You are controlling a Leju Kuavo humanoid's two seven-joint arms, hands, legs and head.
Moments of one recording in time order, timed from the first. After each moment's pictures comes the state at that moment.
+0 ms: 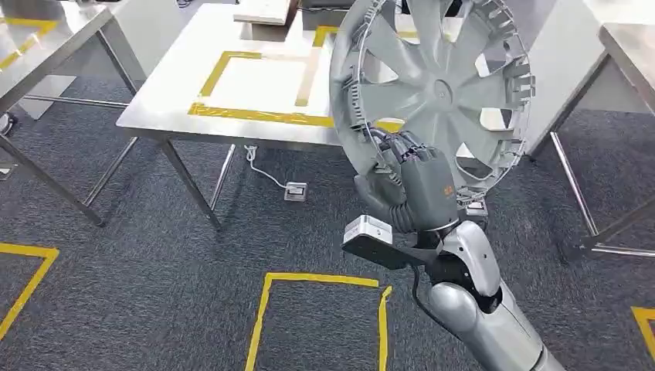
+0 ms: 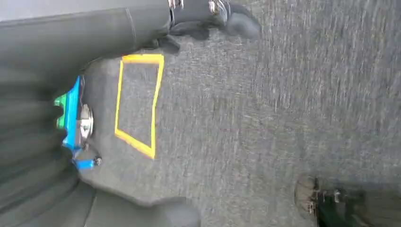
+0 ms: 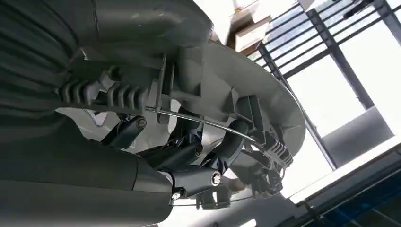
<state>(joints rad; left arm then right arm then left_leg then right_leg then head) -0.08 -0.15 1.11 -0.19 -1.22 0.17 0.05 -0.18 -0.21 0.35 -1.79 1.01 -0.33 -0.07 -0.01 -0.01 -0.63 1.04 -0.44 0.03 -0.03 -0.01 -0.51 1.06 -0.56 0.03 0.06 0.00</state>
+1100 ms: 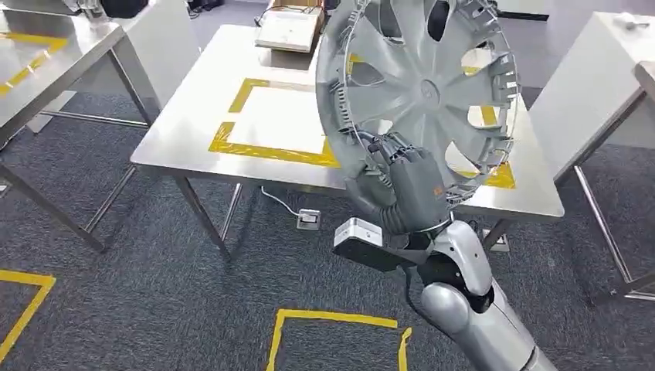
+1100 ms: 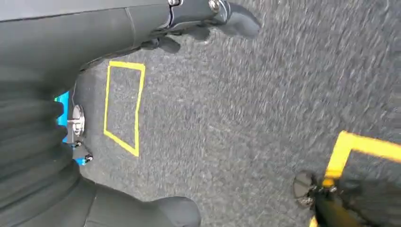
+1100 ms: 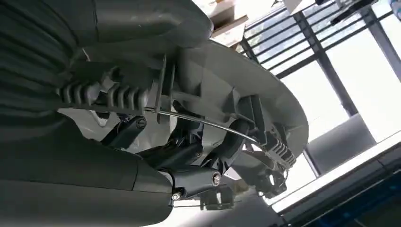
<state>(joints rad) -0.08 -0.15 1.11 -0.19 -1.23 0.17 0.05 -0.19 -0.19 0.35 -1.78 1.02 -0.31 -0.07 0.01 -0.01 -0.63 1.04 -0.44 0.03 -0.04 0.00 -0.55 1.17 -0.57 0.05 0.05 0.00</state>
